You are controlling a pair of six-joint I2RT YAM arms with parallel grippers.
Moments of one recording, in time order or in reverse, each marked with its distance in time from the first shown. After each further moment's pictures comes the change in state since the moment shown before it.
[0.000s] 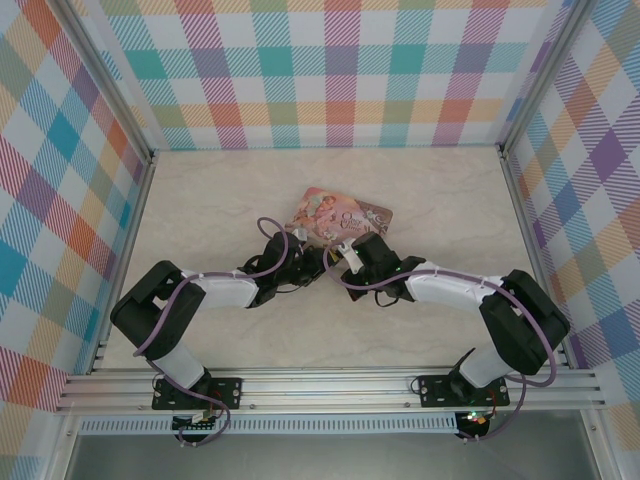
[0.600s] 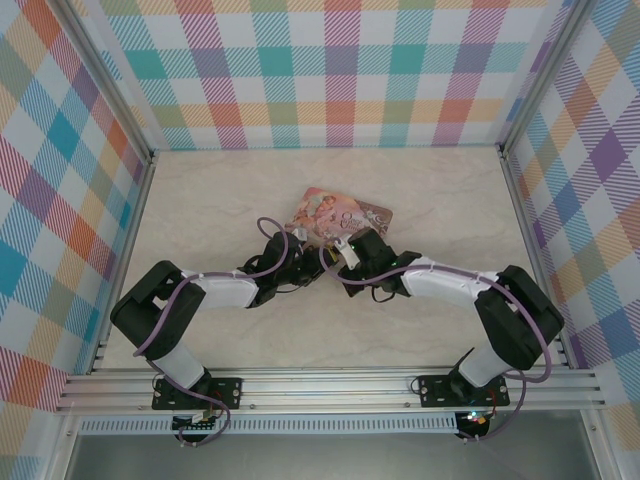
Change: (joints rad) left arm 0.000 0.000 0.000 0.001 -0.002 0.000; right arm -0.002 0.041 0.057 -0.021 0.000 -0.007
